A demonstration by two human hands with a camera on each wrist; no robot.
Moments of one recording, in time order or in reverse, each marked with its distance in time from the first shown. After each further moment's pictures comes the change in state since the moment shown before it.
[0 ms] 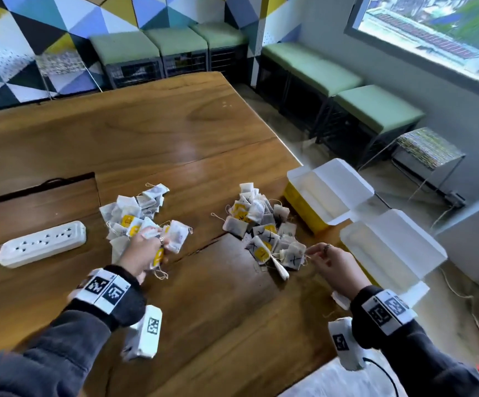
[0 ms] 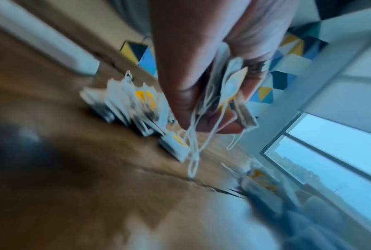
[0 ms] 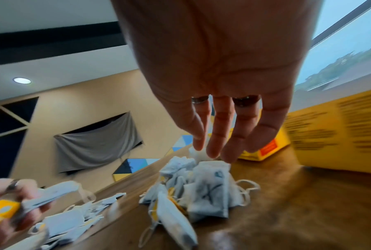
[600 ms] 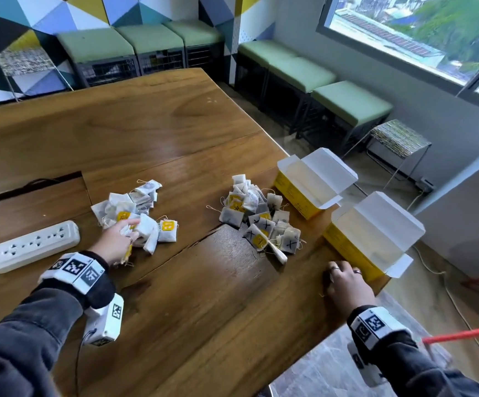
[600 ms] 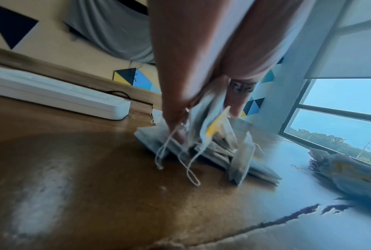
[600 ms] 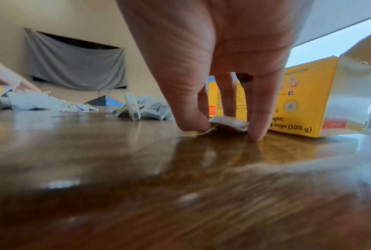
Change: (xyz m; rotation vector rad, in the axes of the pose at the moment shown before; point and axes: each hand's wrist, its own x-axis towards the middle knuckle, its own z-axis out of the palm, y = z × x) left_hand 0.055 -0.014 -0.063 0.601 -0.055 0.215; right_hand -0.049 0.063 0.043 -0.558 0.056 0.216
